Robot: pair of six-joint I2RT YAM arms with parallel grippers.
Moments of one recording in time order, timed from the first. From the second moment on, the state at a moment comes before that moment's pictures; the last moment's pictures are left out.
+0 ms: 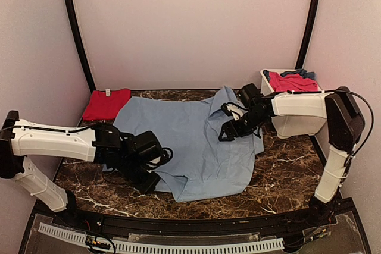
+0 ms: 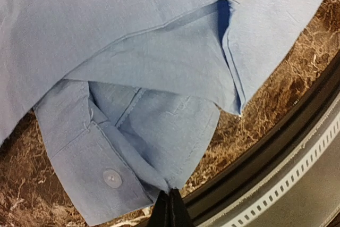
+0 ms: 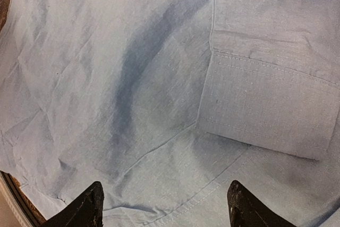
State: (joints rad) left arm -1.13 1.46 0.98 -0.83 0.01 -0.56; right arm 0.55 1.81 1.25 -0.52 -0.34 0.07
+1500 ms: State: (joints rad) left arm -0.79 1.35 1.27 -0.53 0.50 -0.60; right arm 0.52 1.75 1.34 -0.56 -0.35 0.04
